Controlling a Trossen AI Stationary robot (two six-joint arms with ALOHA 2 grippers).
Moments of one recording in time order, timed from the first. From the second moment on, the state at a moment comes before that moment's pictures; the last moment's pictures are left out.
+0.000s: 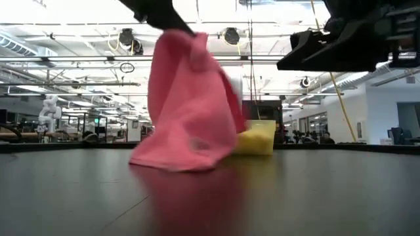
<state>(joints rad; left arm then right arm) -0.26 1.44 1.02 -0.17 -0.54 0.12 0.35 1.29 0.41 0.49 0.14 -0.26</state>
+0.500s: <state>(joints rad) -0.24 1.46 1.02 -0.22 -0.33 0.08 0.23 1.58 0.41 0.74 0.42 -0.40</state>
